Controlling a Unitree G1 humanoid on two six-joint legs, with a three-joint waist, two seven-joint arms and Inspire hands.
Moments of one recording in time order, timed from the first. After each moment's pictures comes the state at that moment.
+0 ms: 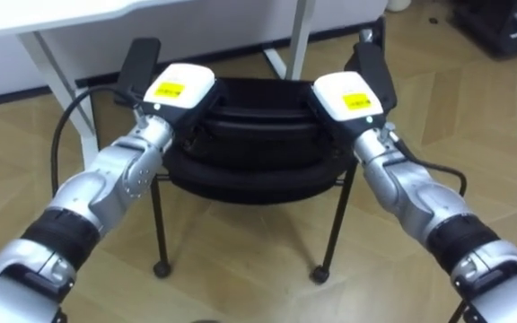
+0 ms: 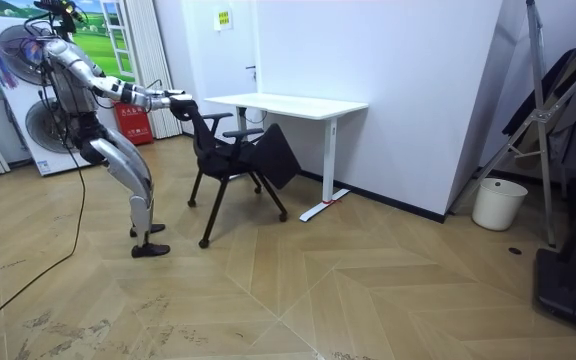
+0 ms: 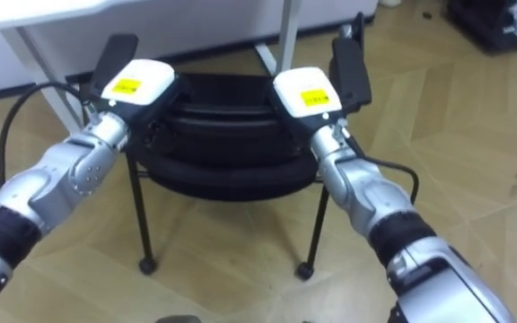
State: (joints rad) left arm -0.61 0.44 -0.51 0.69 0.75 -0.16 0.17; right arm -0.64 -0.35 0.50 0.88 -0.89 -0.17 -0.36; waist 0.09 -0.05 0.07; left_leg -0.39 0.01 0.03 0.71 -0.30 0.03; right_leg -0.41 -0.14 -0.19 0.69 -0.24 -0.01
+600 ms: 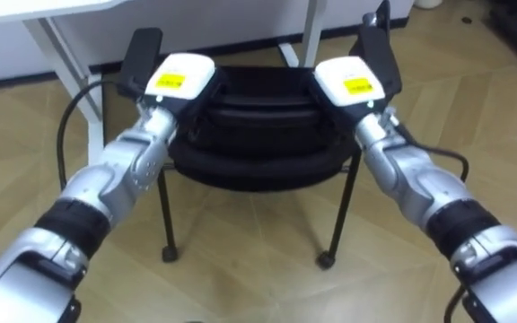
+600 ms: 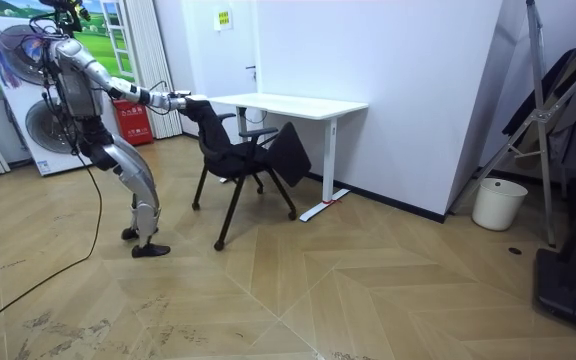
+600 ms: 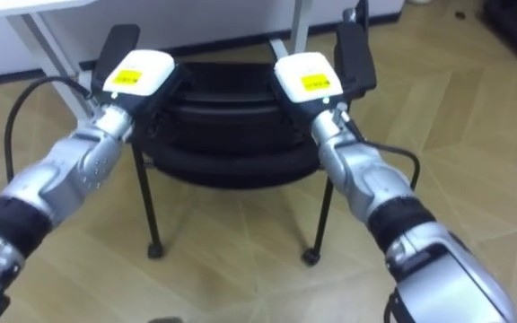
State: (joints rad) left arm -0.66 0.39 -0.50 0.79 0.76 -0.15 0.25; right arm -0.69 -0.34 0.50 0.88 -0.88 -0.13 -0.32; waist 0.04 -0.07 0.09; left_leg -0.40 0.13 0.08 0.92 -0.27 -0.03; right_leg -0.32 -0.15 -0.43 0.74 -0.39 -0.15
